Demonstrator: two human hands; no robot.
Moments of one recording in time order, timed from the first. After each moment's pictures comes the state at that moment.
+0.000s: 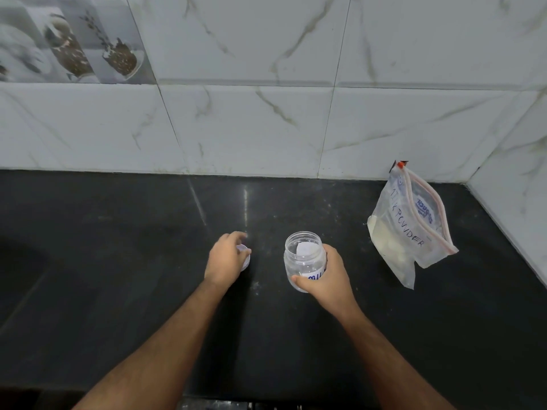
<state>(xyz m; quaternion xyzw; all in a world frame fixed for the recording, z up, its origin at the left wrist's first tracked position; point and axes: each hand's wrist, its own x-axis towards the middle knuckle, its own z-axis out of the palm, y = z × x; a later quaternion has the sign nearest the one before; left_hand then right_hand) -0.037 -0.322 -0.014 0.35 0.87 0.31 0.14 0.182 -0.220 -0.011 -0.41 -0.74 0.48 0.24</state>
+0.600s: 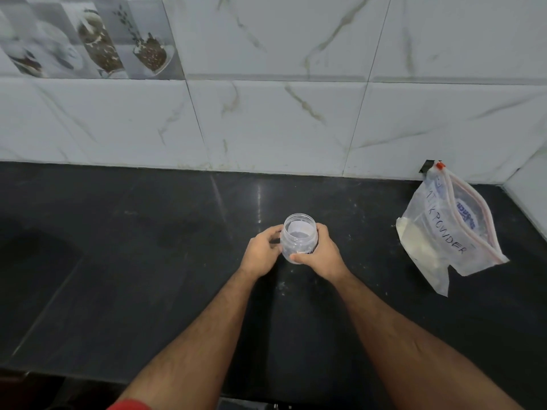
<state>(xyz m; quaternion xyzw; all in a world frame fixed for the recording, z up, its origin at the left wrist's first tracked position) -0.039 -0.306 -0.006 0.33 0.78 0.44 0.30 0.094 -0.196 -0.019 -0.38 -0.76 0.50 0.16</state>
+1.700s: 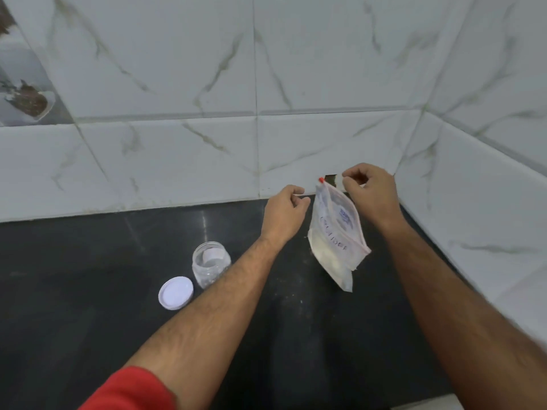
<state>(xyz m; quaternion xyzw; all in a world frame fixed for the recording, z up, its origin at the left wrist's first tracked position) 0.113 -0.137 0.109 0.46 0.70 0.51 0.19 0.277 -0.055 0.160 -0.44 -0.76 0.24 0.42</state>
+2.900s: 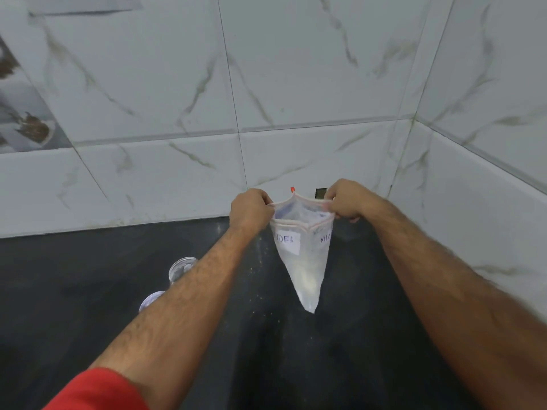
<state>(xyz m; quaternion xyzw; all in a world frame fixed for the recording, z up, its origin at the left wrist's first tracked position) 0.120 -0.104 0.152 0.41 0.85 0.33 0.10 0.297 0.021 0.176 -0.46 -0.86 0.21 0.09</state>
